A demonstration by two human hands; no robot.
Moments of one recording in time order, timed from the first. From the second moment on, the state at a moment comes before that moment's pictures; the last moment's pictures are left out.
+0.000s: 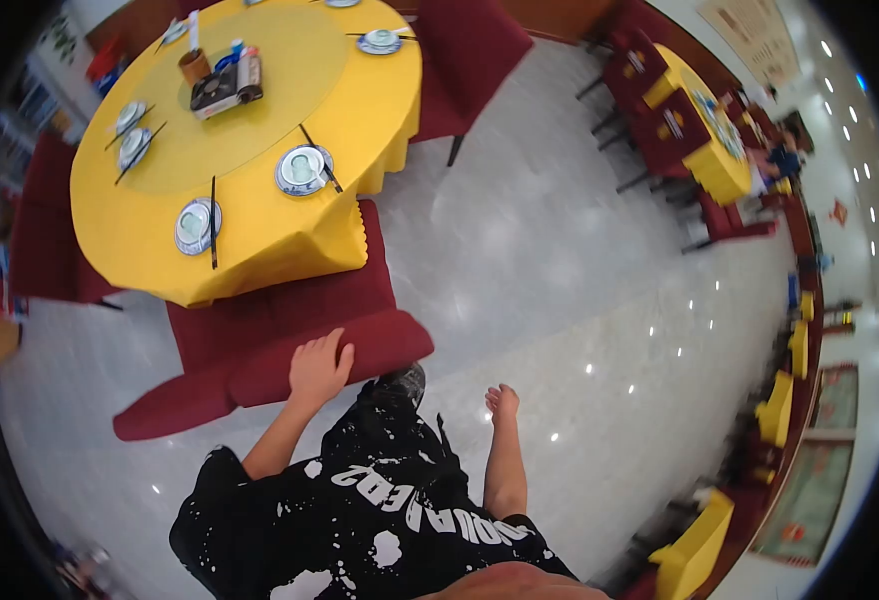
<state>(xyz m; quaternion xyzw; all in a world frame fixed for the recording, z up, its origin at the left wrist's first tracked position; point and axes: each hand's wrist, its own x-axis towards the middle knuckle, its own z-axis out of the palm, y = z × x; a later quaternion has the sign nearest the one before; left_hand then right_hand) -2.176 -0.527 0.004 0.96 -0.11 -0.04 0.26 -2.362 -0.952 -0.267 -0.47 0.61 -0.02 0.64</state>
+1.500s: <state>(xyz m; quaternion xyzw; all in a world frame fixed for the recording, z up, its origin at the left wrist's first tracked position) -1.777 -0.675 -0.050 0.72 0.58 0.17 0.34 -1.401 -0.629 -0.227 -0.56 0.15 0.47 0.67</state>
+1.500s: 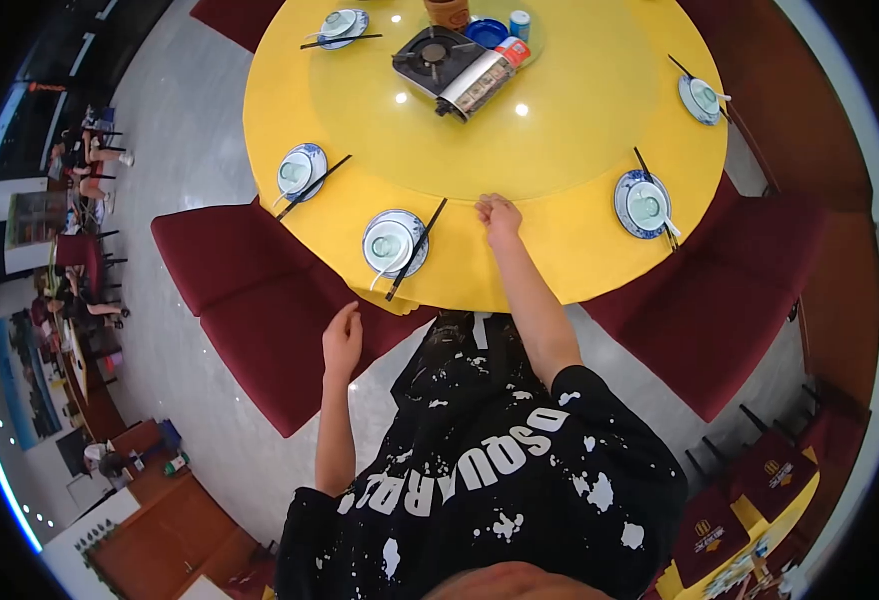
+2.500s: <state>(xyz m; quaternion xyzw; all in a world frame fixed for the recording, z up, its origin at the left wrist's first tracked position) -1.725 -0.480 -0.178 0.58 0.59 0.16 0.54 -1.555 -0.652 -0.179 -0.71 -0.10 0.50 0.48</state>
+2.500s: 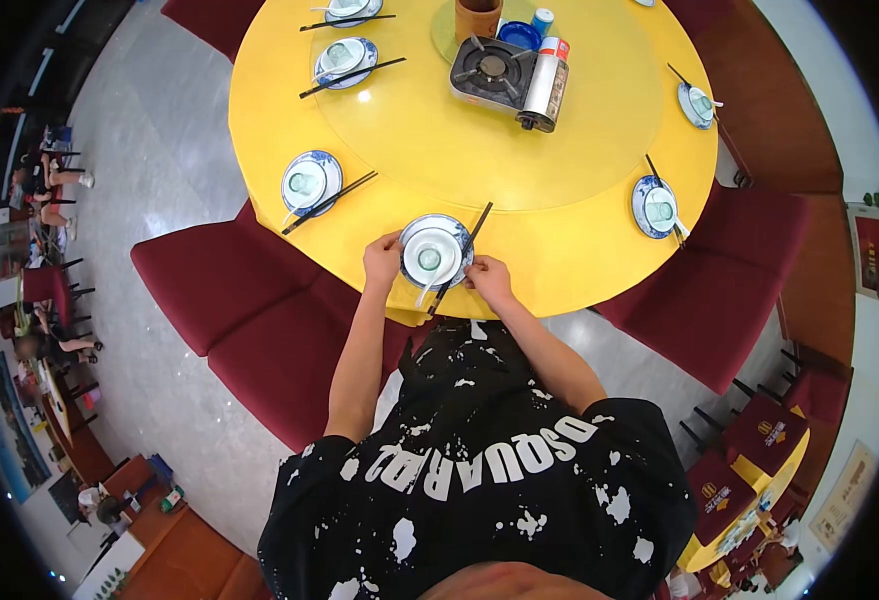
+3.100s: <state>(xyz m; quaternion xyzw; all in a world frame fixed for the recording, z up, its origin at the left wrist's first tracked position) -1.536 -0.413 -0.219 0.49 0.59 0.19 0.61 -1.357 -0.570 -0.180 -0.79 -0.14 0.42 0.42</state>
